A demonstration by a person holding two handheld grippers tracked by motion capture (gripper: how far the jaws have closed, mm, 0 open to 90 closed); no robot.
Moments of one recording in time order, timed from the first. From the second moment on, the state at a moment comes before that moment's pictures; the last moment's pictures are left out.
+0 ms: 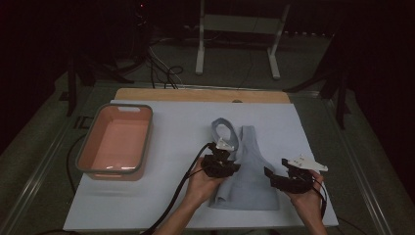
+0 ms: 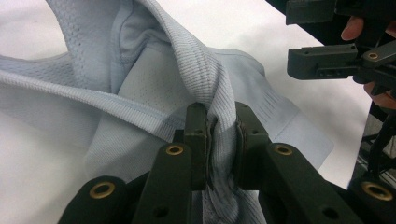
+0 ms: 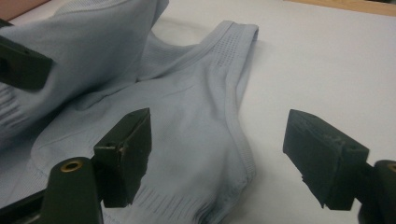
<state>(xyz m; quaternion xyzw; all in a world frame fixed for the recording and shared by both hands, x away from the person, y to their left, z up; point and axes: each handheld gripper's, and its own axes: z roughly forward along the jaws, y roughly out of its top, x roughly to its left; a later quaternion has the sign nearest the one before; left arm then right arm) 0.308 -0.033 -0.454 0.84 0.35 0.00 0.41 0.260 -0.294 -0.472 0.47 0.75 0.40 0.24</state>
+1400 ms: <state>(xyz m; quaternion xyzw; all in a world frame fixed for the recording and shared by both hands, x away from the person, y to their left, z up) 0.299 -0.072 -0.461 0.86 0.30 -0.04 0.41 0.260 -0.297 -0.470 0.48 0.74 0.40 0.24</state>
